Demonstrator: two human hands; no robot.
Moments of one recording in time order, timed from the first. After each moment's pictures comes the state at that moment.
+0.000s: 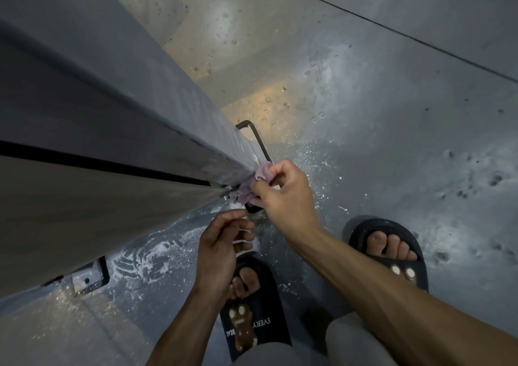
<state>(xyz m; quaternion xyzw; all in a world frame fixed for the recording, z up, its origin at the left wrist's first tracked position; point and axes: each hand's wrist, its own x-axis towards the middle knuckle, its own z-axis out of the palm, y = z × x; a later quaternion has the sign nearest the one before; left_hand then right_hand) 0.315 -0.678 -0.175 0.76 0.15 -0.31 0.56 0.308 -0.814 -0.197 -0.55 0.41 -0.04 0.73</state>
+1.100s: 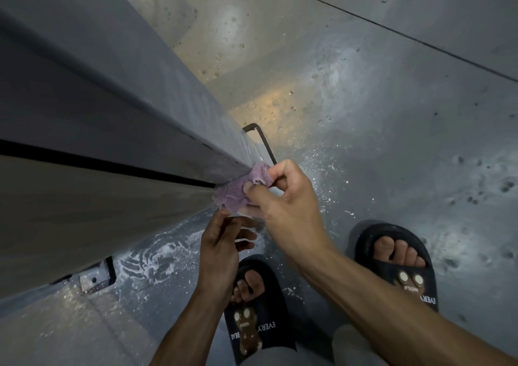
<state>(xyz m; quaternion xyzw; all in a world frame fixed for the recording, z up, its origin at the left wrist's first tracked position) 0.319 -0.678 -0.174 0.76 0.13 -0.27 0.57 0.297 -0.812 -0.145 -0.51 0.36 -0.04 0.78</state>
